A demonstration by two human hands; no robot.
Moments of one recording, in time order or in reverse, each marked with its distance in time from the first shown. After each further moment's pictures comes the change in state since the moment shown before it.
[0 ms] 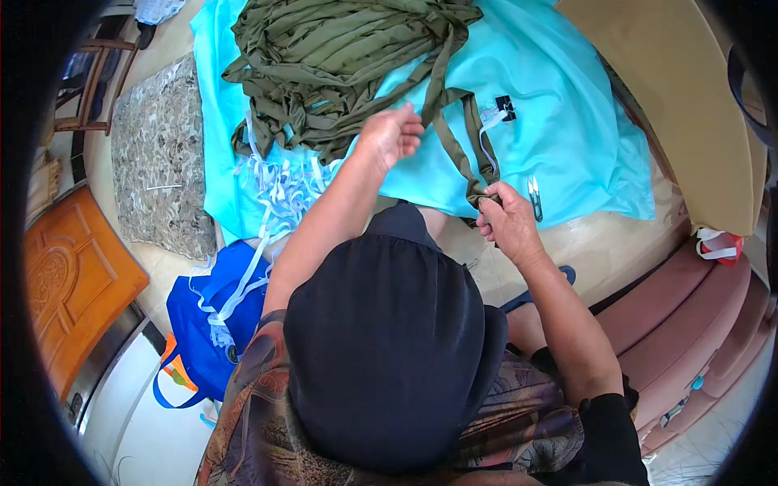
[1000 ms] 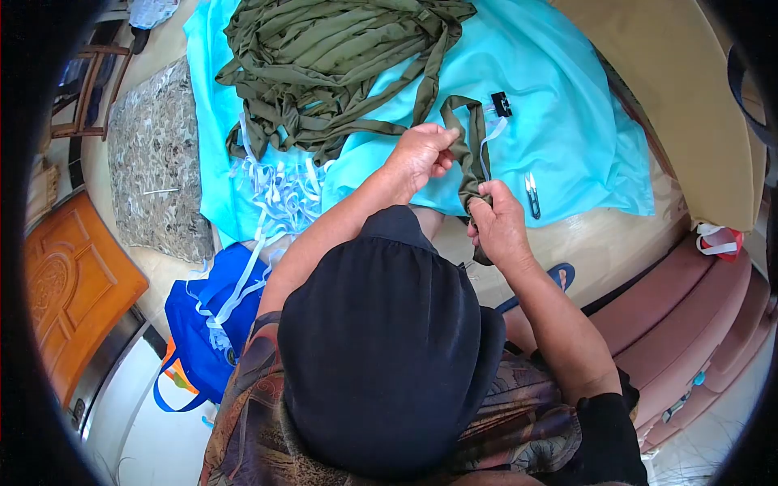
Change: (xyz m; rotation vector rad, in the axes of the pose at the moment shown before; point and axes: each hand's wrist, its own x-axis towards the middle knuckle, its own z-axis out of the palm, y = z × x) left_hand -0.030 -0.028 0.070 0.114 -0.077 0.037; right_hand -0.008 -0.009 0.017 -0.004 0.103 -0.048
